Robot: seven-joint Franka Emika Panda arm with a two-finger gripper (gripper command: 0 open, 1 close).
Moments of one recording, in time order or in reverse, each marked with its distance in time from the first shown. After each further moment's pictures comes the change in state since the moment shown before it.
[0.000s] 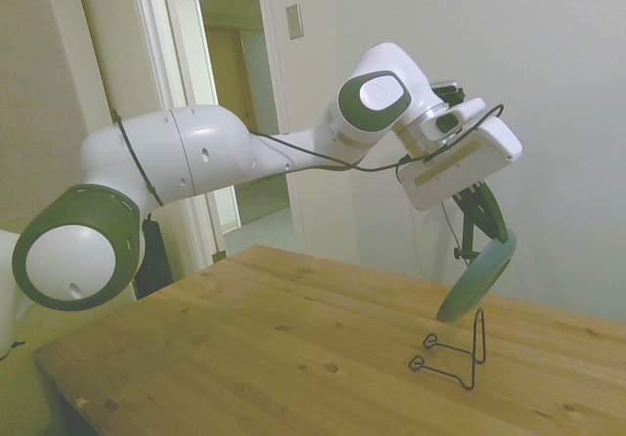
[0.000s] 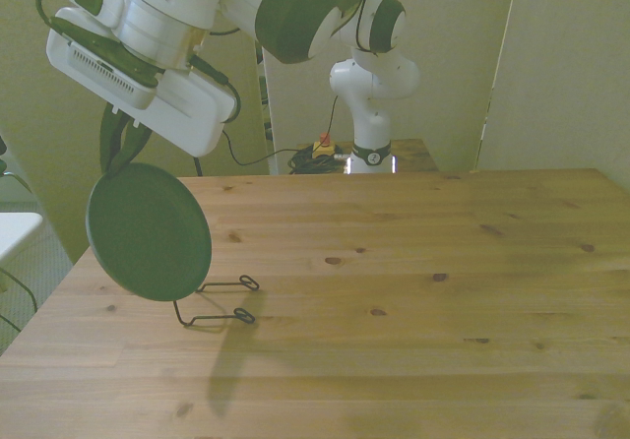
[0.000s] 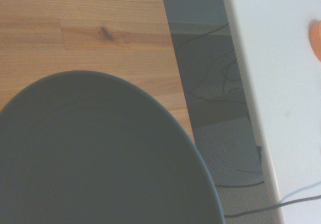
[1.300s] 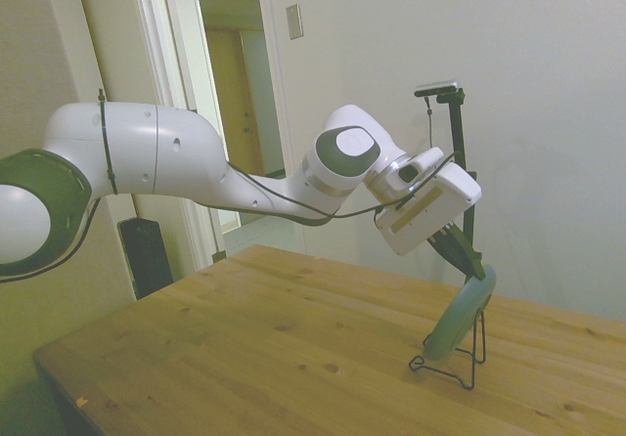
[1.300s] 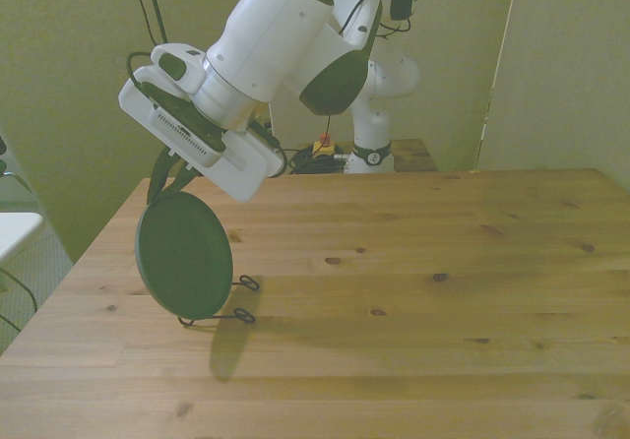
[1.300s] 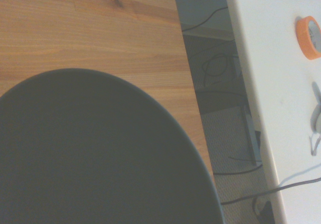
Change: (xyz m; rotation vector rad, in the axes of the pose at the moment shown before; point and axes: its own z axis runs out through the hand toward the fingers) arm -0.081 -0.026 0.030 -0.083 0.096 -0.014
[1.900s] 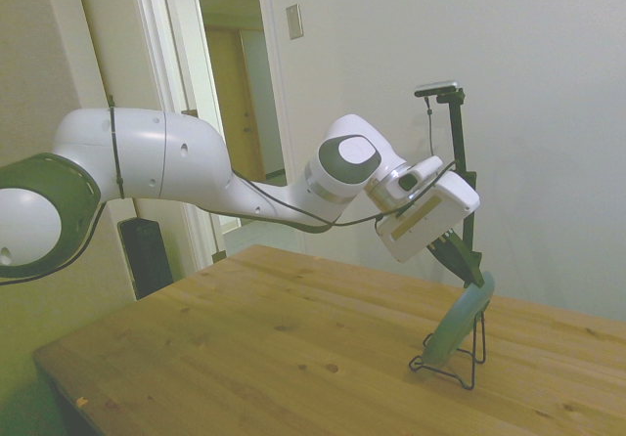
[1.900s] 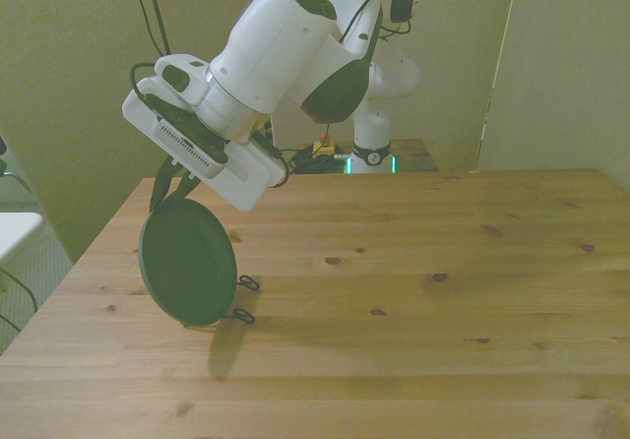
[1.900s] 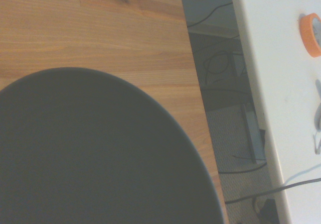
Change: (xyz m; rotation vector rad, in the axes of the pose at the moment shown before) arm -0.004 -0.005 0.006 -0.007 -0.002 0.003
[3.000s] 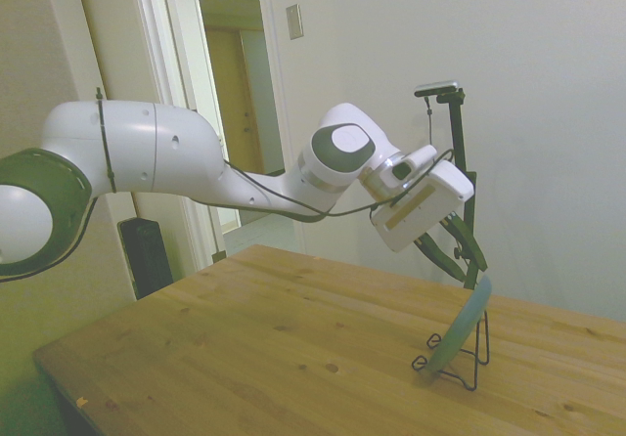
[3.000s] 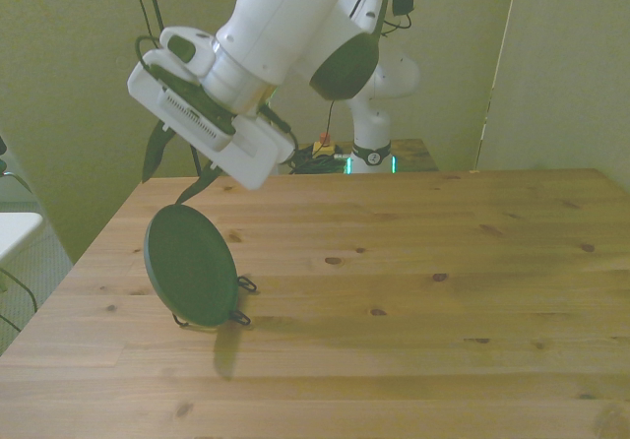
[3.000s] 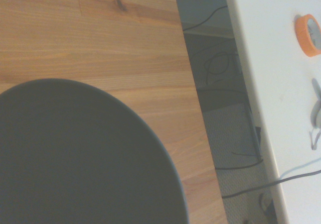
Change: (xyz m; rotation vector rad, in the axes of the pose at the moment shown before) arm 0.008 0.018 -0.043 0.031 -0.029 0.017
